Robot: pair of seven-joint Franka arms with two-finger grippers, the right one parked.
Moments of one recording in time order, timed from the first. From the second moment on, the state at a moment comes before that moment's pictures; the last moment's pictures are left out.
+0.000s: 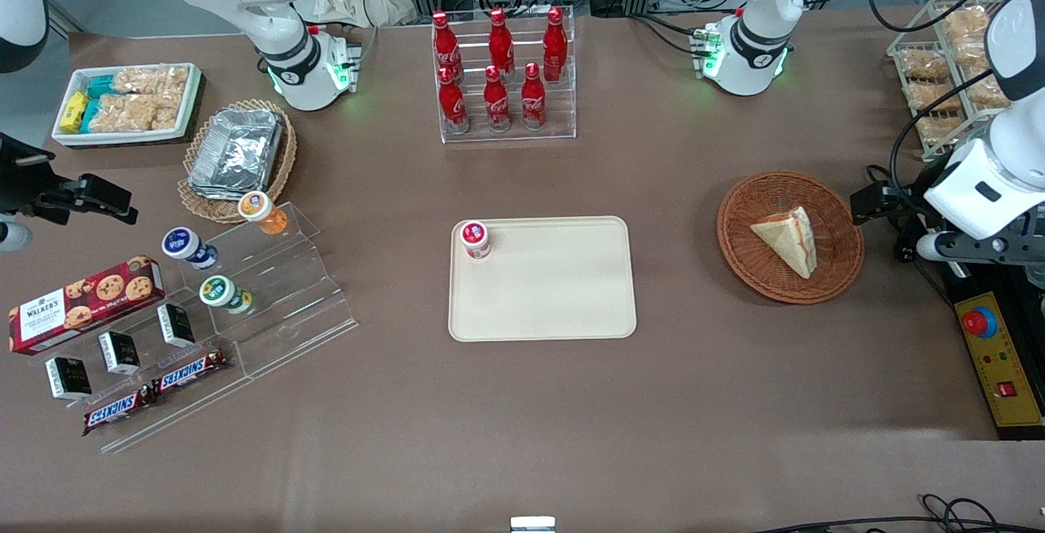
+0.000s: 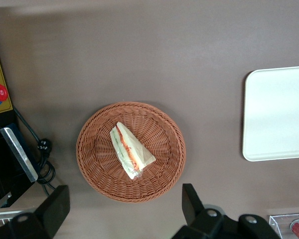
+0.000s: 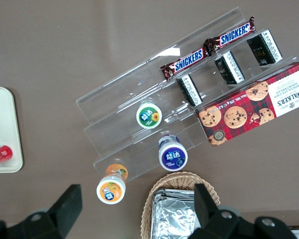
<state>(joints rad) 0.04 0.12 -0.11 -1.55 0.01 1.58 0.00</state>
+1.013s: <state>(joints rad) 0.04 -0.18 -0.08 -2.12 0.01 1.88 -0.21</state>
